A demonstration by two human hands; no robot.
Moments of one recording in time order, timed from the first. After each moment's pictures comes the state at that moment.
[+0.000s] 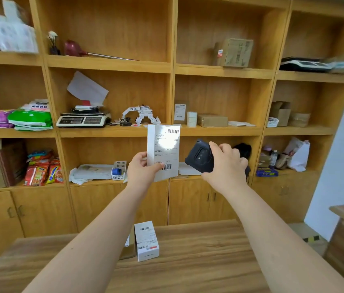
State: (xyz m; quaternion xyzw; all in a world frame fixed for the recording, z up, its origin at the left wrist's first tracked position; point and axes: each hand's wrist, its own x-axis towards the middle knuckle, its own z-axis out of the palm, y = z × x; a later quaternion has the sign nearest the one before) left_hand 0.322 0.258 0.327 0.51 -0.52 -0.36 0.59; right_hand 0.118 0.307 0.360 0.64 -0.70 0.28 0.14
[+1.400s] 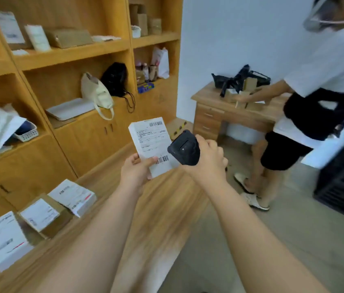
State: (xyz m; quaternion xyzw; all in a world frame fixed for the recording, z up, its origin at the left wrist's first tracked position) left_hand 0.265 0.319 0.180 0.42 -0.50 -0.71 0.28; right_hand 0.162 0.465 0.215 0.29 -0.91 0.30 0.00
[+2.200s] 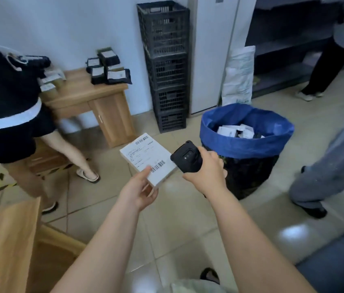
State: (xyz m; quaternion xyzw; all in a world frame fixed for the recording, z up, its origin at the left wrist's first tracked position) left_hand 0.060 0.821 0.095 0.30 -0.49 -0.78 -0.26; right_hand 0.108 1.000 0.110 -0.23 -0.90 0.36 0.05
